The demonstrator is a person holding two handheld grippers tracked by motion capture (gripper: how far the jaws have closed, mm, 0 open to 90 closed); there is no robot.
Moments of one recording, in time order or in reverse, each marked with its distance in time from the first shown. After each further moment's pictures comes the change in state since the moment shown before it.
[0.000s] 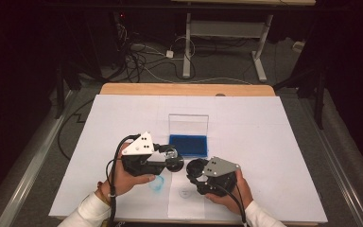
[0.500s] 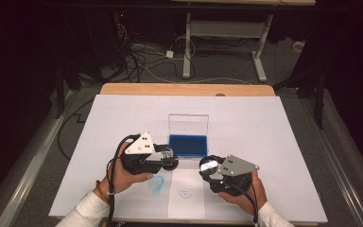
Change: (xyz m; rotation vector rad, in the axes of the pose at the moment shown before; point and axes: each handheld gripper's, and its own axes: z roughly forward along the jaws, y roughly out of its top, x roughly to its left) left arm 0.008 -0.009 0.005 0.080 0.040 0.011; right arm -0.016 -0.007 -0.032 -0.032 -0.064 0.008
